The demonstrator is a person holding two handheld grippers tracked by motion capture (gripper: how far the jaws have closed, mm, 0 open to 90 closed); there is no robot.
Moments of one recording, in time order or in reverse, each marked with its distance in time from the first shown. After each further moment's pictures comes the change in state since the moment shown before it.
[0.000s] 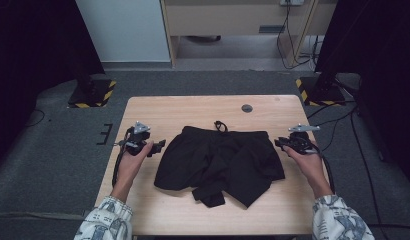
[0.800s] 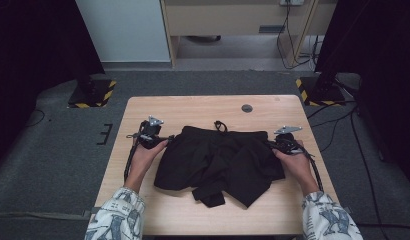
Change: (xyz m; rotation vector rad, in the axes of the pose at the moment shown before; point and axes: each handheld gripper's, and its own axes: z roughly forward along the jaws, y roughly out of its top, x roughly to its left) left arm -0.018 0.021 0.036 0.084 0.038 0.025; right arm 0.018 -0.002 0.039 0.073 0.023 -0.089
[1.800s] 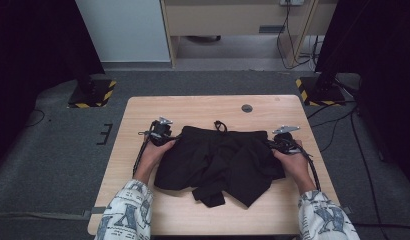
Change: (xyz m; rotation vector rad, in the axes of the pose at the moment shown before) left arm -0.002 -0.004 0.057 0.021 -0.099 -0.016; right arm 0.004 0.003 0.002 0.013 -0.042 0.008
